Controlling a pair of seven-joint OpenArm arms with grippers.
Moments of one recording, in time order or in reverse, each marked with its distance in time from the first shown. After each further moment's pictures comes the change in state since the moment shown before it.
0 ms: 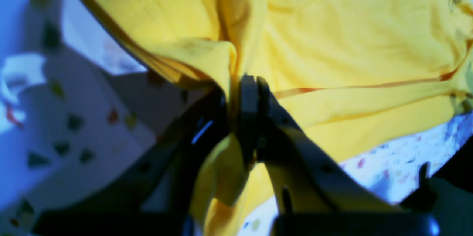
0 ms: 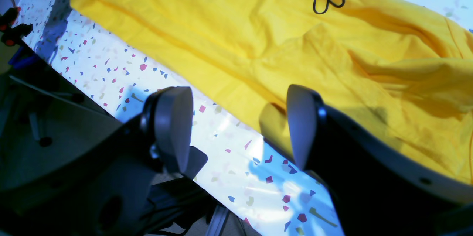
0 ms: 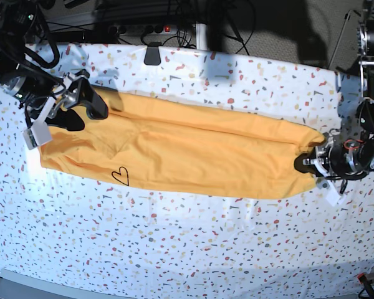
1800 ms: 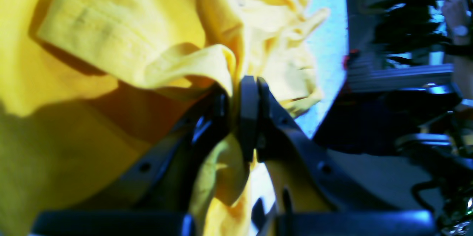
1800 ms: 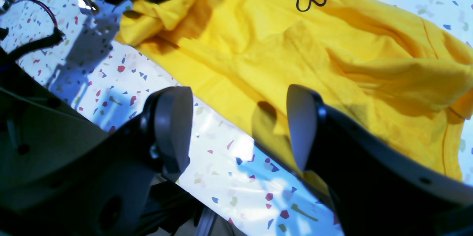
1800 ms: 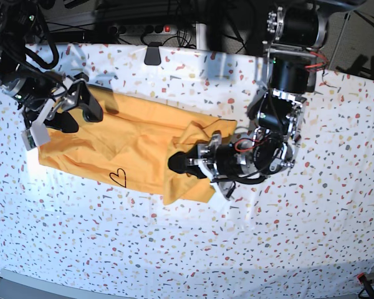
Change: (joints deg) left arm 3.9 31.0 -0.4 8.7 0.8 1.7 7.1; right arm 0.0 -0.1 0.0 0.0 -5.0 0.0 2.2
